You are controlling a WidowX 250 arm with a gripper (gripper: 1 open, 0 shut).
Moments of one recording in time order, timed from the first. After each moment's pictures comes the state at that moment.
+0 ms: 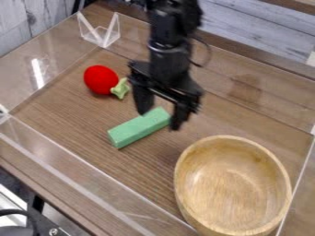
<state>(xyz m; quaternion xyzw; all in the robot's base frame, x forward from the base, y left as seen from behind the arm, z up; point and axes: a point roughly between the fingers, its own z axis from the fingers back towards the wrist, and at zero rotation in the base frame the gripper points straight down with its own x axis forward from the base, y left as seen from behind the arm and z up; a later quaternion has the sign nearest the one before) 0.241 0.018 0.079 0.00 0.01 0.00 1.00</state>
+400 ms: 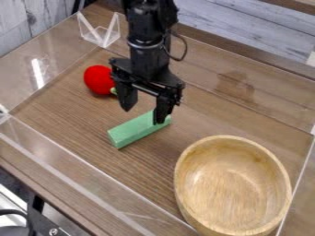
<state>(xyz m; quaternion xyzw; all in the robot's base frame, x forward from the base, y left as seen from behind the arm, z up) 0.246 0.036 0.065 0.01 0.02 0.05 1.00</state>
